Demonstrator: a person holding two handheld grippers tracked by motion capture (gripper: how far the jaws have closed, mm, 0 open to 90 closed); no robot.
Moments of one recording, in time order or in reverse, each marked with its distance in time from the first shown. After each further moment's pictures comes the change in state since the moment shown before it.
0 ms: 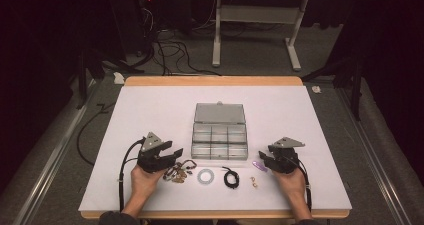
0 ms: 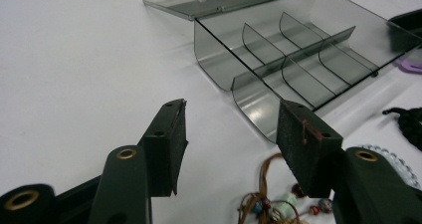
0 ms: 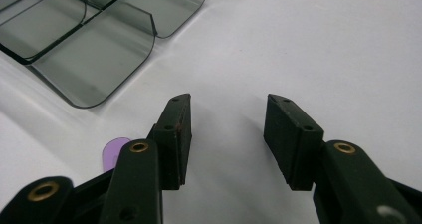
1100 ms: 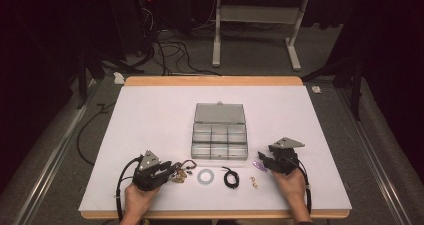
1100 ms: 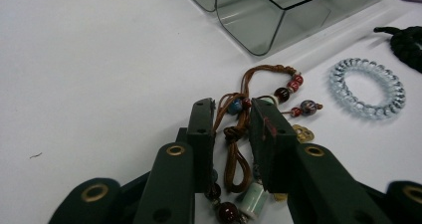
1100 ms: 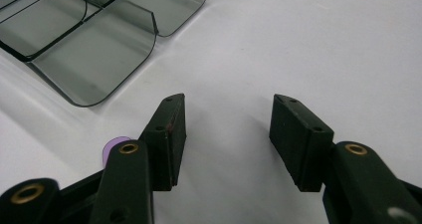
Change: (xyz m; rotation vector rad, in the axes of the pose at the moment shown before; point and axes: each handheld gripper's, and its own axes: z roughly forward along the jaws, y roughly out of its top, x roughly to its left) left arm -0.011 -0.039 -0.012 0.095 0.000 0.016; right arm 0.000 -0.001 0.001 -0.005 0.006 -0.006
